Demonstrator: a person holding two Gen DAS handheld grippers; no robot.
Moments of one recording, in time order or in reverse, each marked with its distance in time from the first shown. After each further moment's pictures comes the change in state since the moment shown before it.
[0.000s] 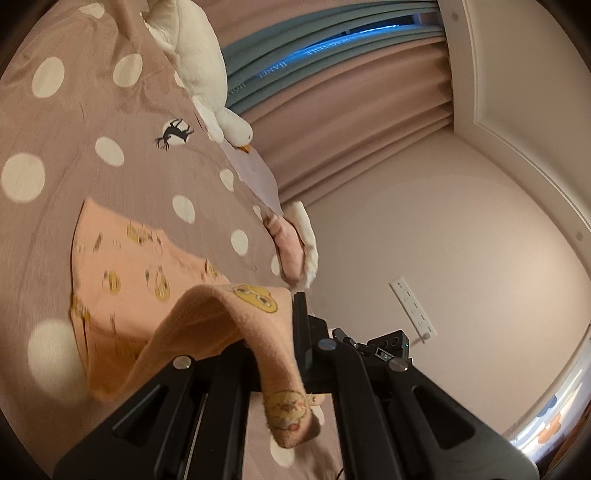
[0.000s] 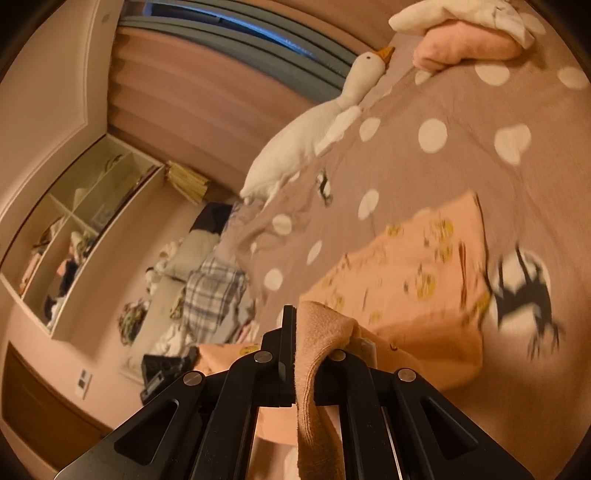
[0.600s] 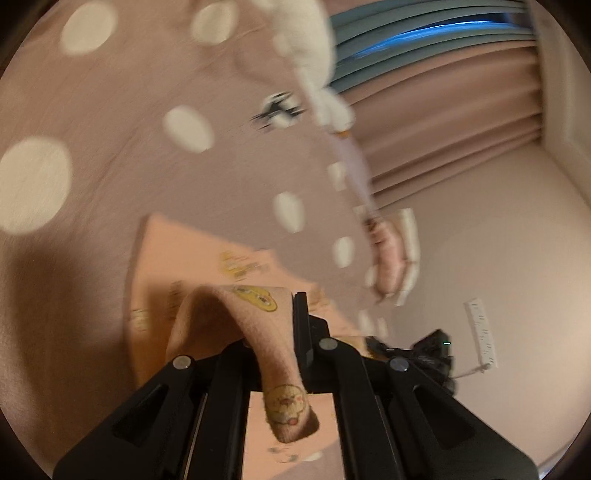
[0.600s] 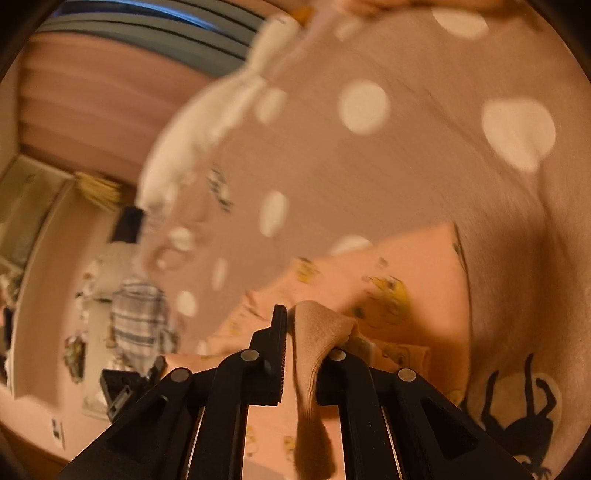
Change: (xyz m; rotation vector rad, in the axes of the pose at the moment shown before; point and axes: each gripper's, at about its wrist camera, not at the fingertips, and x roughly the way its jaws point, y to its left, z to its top) left arm 0.078 0.114 0.050 -0.150 0.106 0.329; right arm 0.091 -0.081 0.054 0.183 0.191 -0.317
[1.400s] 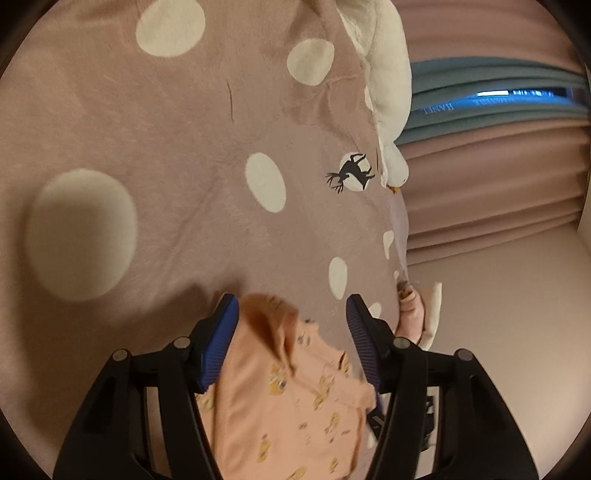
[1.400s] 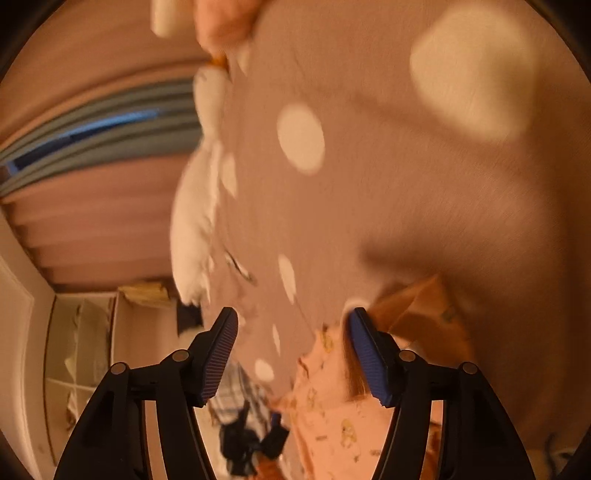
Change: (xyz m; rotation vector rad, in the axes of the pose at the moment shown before) left arm -0.026 0.033 0.045 -0.225 -0.120 0.088; right arm -0.031 -0.084 0.027 0.433 -0.201 0.342
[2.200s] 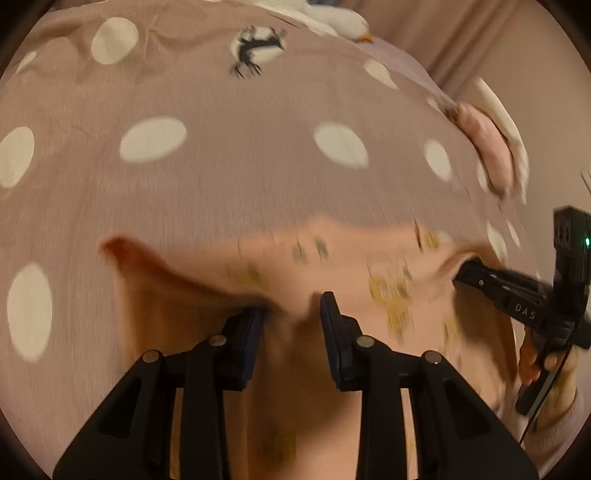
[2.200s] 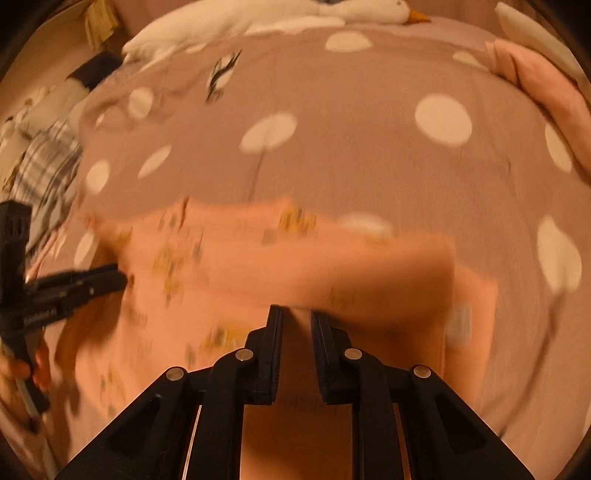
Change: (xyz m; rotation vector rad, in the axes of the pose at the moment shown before) left arm 0.125 -0.072 -0.071 0.690 0.212 0.388; right arm 0.124 0.067 -0.108 -1.029 0.248 -0.731
